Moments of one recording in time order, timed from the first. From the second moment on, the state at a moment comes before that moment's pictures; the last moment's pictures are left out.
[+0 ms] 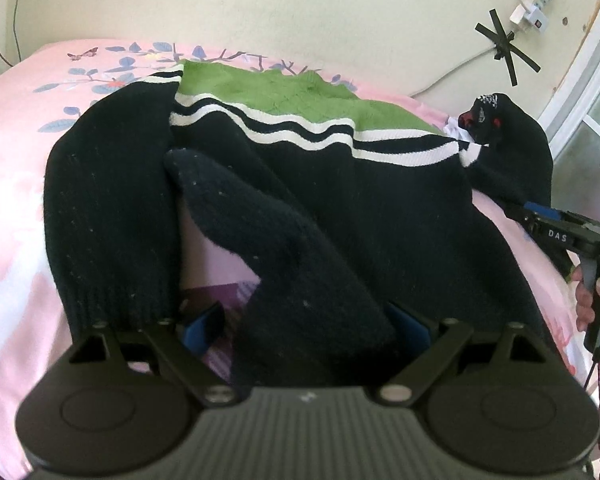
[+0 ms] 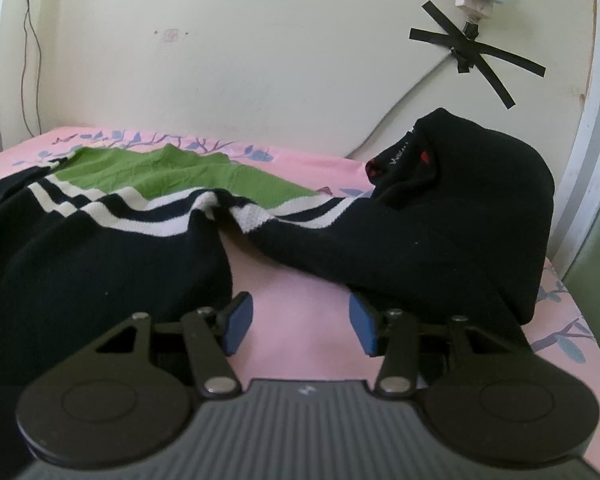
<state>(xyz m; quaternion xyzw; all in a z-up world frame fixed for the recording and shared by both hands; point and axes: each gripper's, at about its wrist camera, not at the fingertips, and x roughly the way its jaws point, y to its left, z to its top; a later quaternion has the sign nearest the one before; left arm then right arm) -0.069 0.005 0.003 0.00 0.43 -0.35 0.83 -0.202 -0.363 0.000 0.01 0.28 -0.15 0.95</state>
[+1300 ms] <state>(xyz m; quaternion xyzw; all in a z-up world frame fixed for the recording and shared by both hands) -0.107 0.079 0.028 -0.02 0.40 -0.39 0.83 -0.285 -0.336 -0.013 0.16 0.32 0.04 0.93</state>
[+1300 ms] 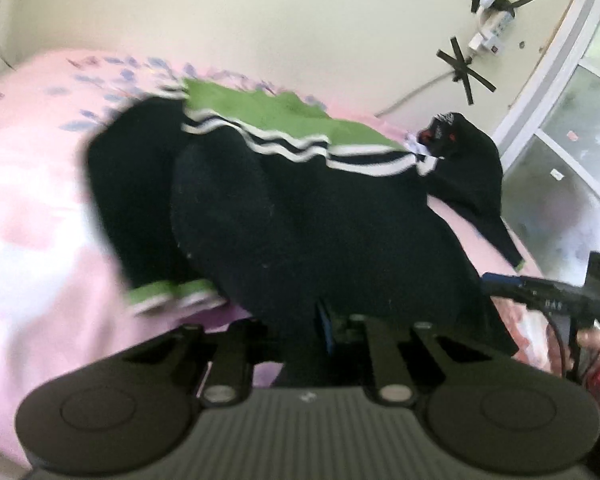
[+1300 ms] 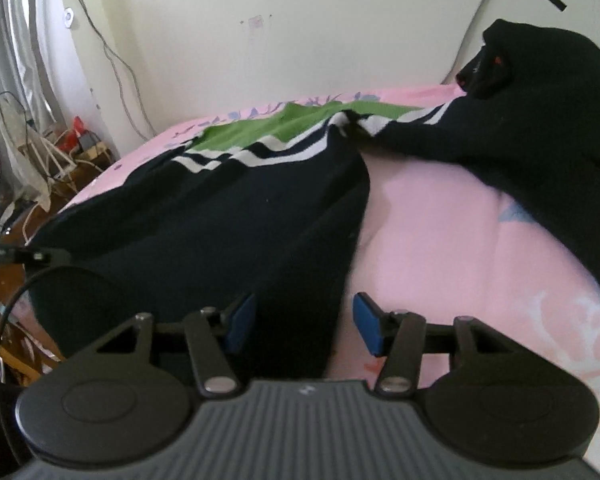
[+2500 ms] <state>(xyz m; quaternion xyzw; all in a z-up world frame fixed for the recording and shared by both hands) 0.175 0.091 0.121 0.06 0.44 -0.13 0.89 -0.168 -0.308 -0.015 0.22 0.29 0.11 0.92</state>
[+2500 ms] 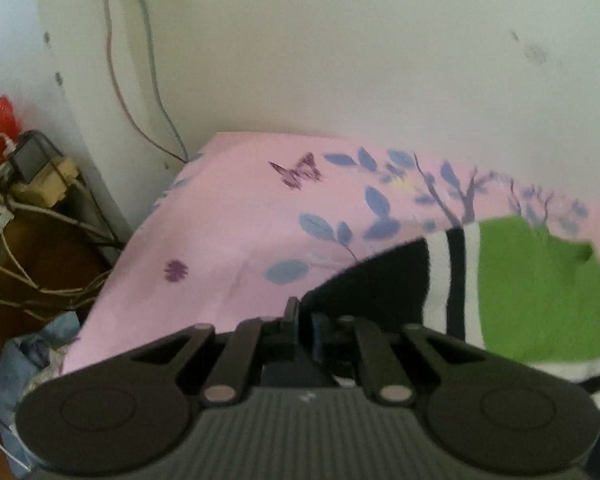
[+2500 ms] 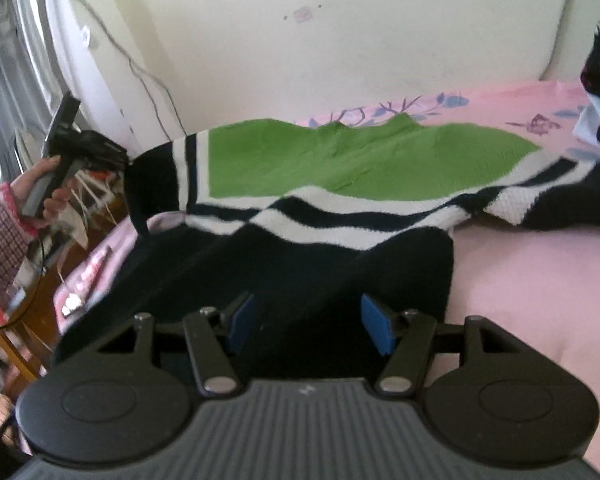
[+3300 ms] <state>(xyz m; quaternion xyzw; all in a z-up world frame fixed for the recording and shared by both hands) 0.131 -0.029 0.188 0.11 0.45 -0.25 0.85 0.055 -0.131 0.022 0.19 0.28 0.36 0.87</state>
